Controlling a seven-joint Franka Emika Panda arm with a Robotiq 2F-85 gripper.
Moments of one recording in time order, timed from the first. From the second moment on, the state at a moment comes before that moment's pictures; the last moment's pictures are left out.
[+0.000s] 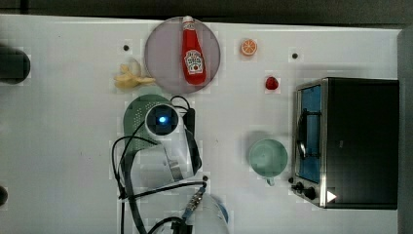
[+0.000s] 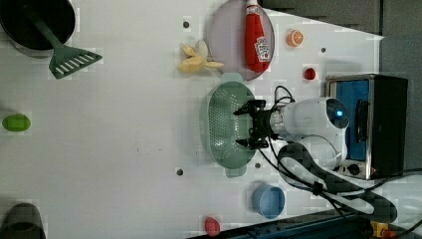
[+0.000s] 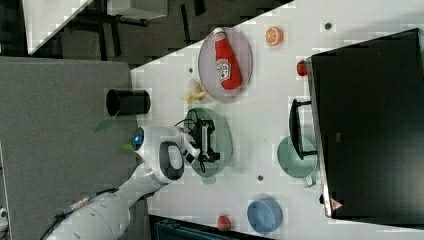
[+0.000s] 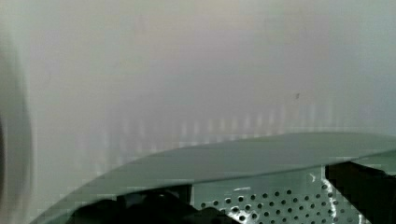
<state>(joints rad) -0.10 0.46 0.30 -2.32 -0.16 1.06 1.13</state>
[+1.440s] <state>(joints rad) -0.14 0.41 0.00 -2.35 -0.15 1.03 0.83</state>
